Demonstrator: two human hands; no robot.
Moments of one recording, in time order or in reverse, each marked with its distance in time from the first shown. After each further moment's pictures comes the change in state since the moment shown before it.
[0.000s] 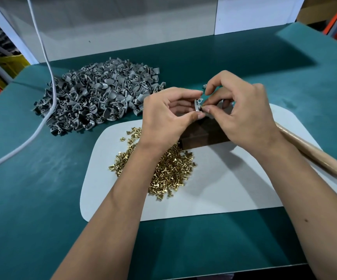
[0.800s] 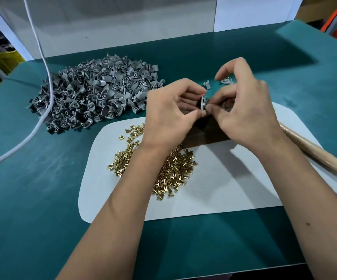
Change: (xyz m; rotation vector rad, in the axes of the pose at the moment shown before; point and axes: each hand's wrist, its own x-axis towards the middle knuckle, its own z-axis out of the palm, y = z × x) left_hand 0.000 0.008 0.005 0.177 0.025 0.059; right_hand -0.002 -0.007 -0.001 0.047 -0.012 0.175
